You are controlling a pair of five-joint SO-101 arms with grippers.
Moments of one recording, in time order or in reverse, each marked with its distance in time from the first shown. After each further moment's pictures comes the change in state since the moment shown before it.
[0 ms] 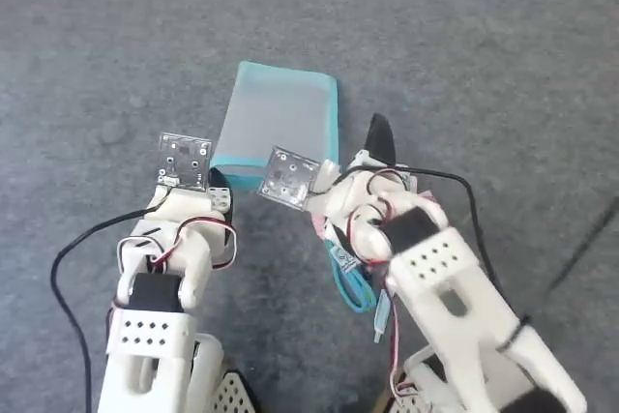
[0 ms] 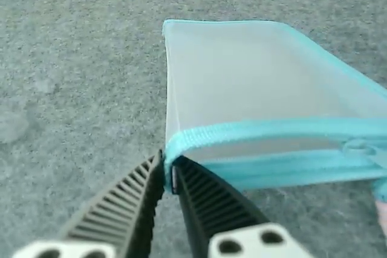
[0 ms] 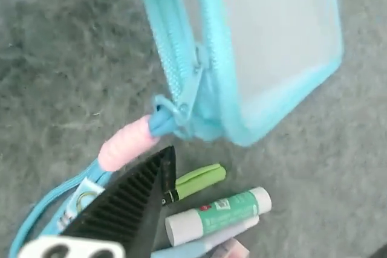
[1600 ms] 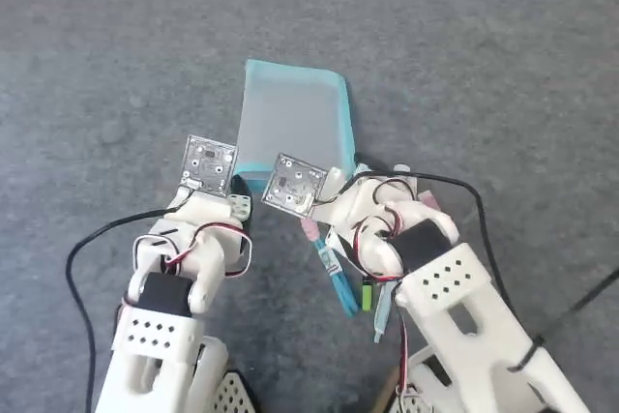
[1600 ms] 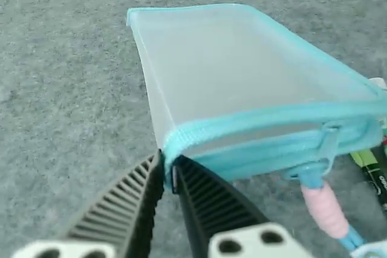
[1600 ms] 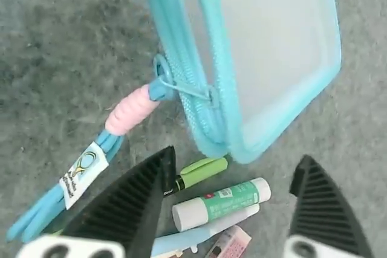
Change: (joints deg) left arm 6.5 0.0 0.0 2.0 0.0; right arm -0.8 -9.8 1.1 6.5 -1.3
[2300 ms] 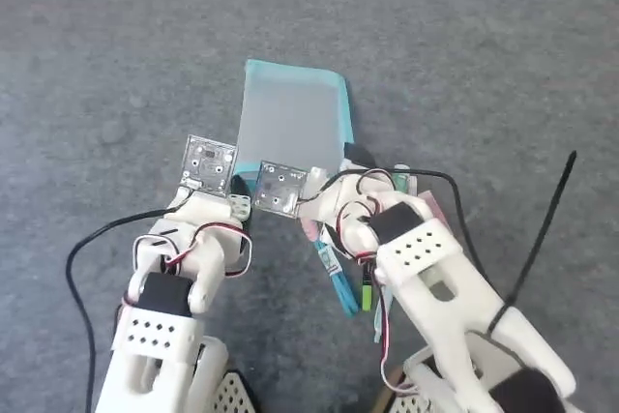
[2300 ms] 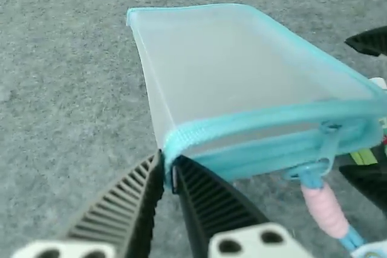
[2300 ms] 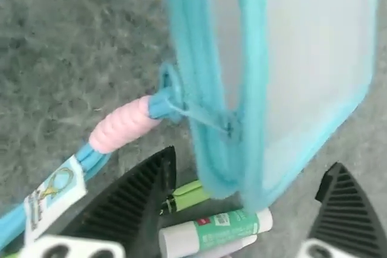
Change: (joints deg) left arm 0.0 0.0 0.0 0.0 0.0; right arm 0.0 14.4 0.0 -11.6 6.8
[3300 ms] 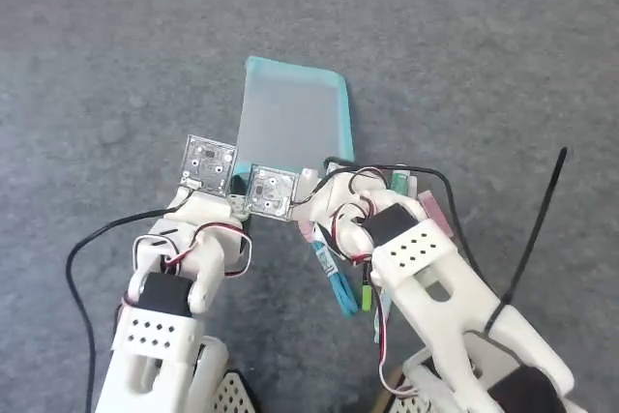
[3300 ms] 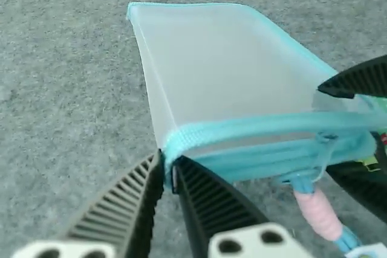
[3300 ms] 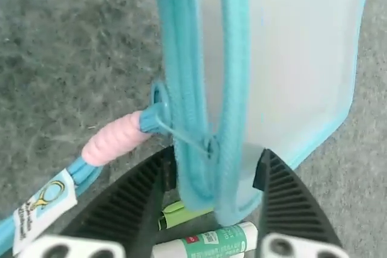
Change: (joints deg) left arm 0.0 0.0 0.0 0.0 0.0; right arm -1.8 0.2 0.0 -2.5 1.3
